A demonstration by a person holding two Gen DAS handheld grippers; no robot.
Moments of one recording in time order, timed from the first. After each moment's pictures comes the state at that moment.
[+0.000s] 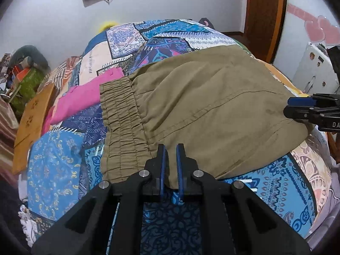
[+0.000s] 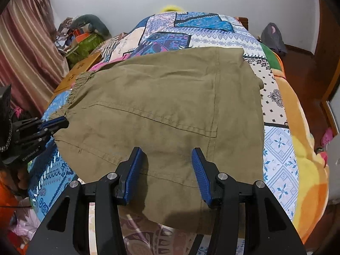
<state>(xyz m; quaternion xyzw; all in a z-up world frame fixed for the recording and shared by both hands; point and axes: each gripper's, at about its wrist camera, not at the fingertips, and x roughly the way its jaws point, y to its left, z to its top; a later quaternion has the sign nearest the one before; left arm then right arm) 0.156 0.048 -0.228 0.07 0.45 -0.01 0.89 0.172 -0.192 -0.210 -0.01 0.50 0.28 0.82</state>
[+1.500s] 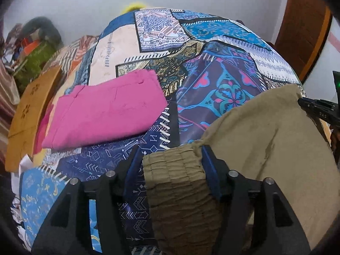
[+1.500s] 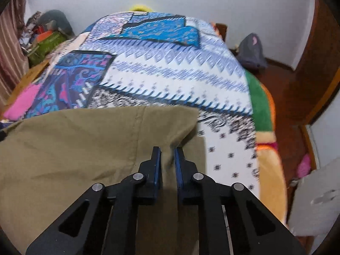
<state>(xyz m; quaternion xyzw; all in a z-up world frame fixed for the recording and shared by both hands) 0.315 0.144 -0.256 -0.02 0.48 0.06 0.87 0.371 -0.192 -0.263 -0.09 0.48 0.17 0.86</state>
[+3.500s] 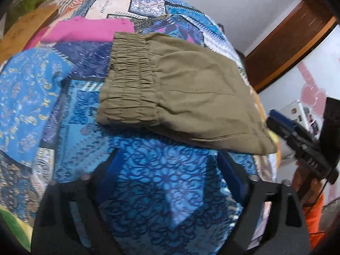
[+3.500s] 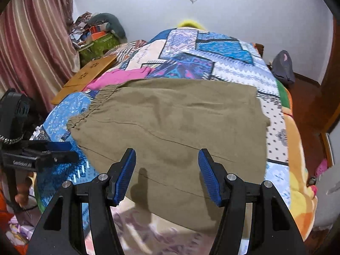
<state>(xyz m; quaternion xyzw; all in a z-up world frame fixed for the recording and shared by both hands) 0.133 0.092 -0.239 -0.22 0.50 -0.04 0.84 0.166 -0.141 -0.174 -0.06 0.44 0.32 0.83</state>
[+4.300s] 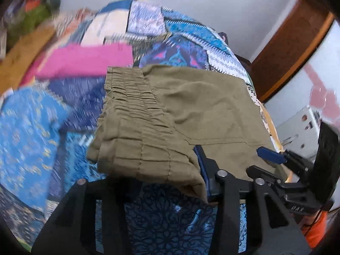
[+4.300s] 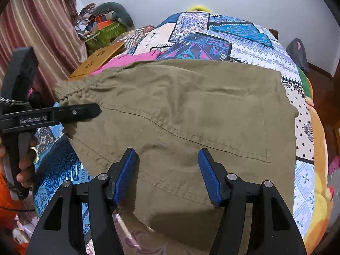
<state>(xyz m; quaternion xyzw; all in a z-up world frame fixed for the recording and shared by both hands) 0.190 0.093 -0.217 -0.14 0.46 -0.01 0.87 0.176 -0.122 -0.202 -0.05 0.49 0.35 0.80</state>
